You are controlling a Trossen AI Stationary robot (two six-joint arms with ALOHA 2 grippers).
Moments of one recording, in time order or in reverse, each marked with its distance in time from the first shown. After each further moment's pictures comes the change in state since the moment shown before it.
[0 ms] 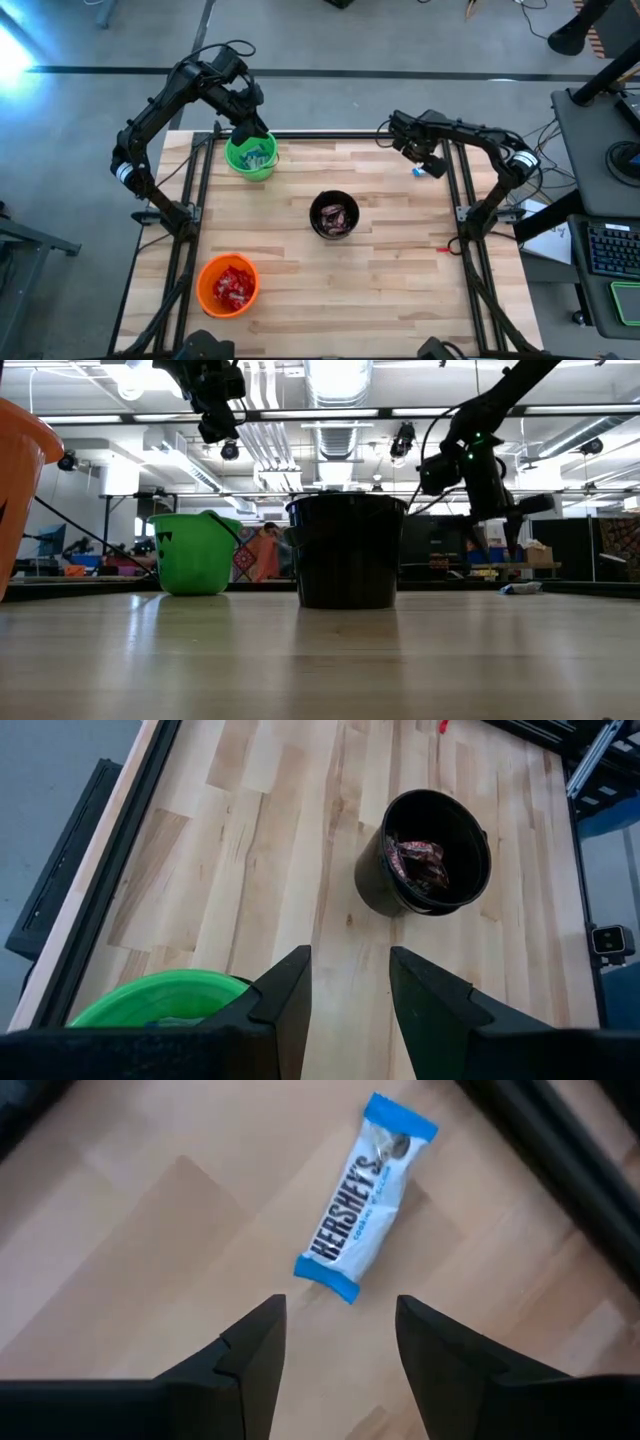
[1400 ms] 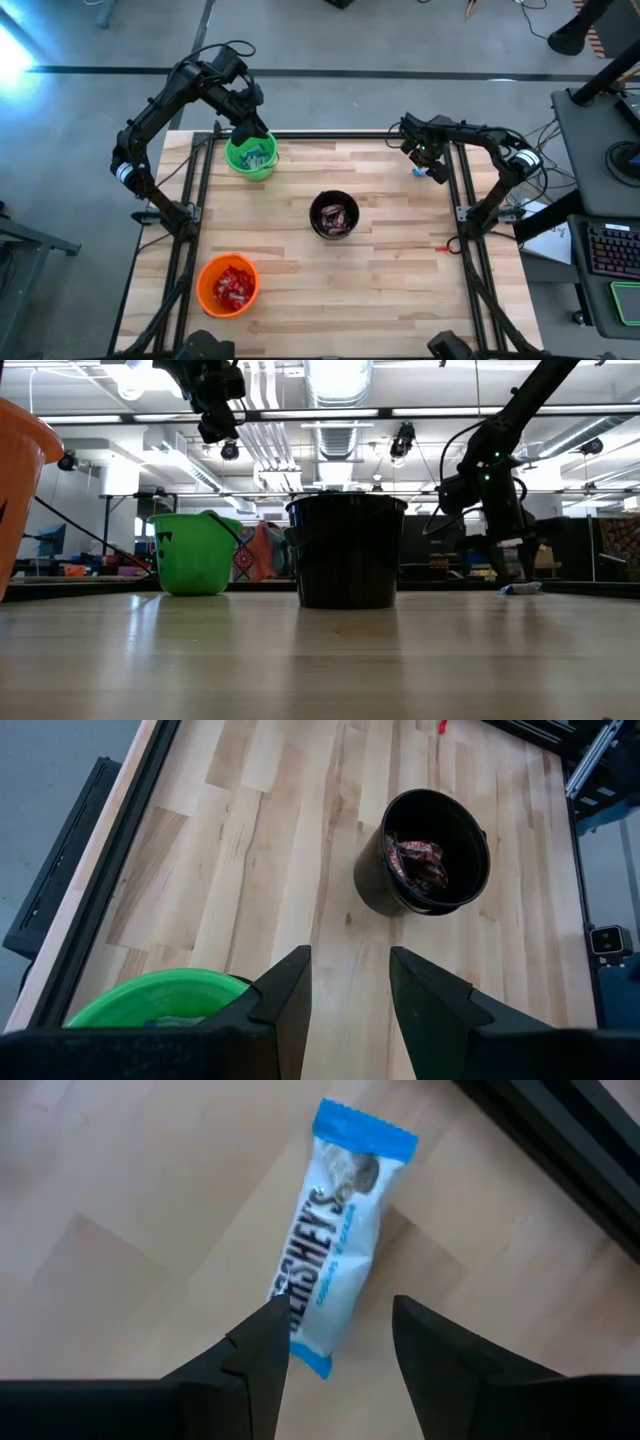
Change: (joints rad) left arm 0.000 0.000 0.000 -0.003 0.001 -0.003; right arm -0.121 0.000 -0.162 0.165 -0.070 -0.005
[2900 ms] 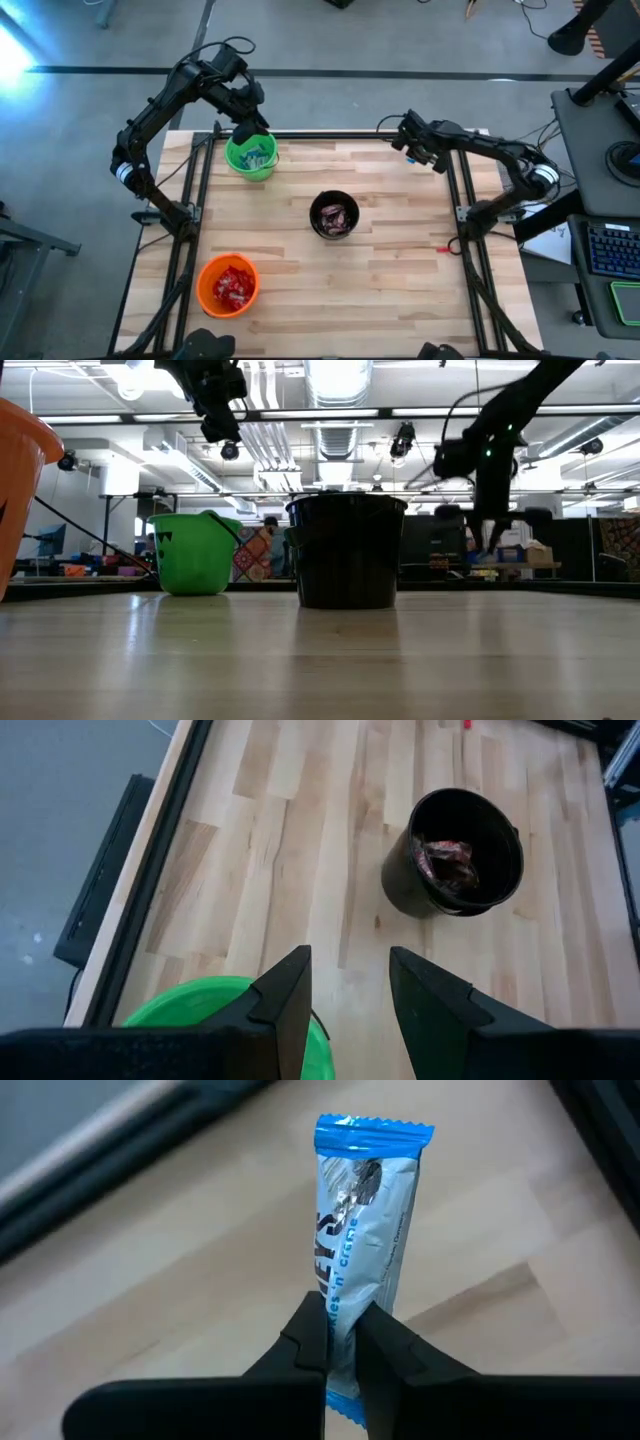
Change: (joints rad) left arm 0.000 0.000 0.000 0.045 -0.051 0.033; right arm 0.095 -0.167 -0.047 0.197 0.080 -0.313
